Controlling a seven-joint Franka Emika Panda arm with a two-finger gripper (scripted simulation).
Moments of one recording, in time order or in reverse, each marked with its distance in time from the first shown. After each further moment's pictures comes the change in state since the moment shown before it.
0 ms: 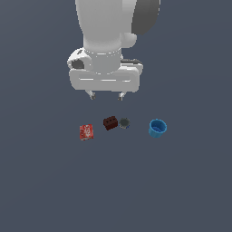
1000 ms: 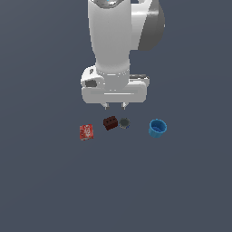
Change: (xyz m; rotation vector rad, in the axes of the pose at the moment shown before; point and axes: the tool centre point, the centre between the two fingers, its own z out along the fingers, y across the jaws) arm 0.007 -0.029 0.041 0.035 -0.019 -0.060
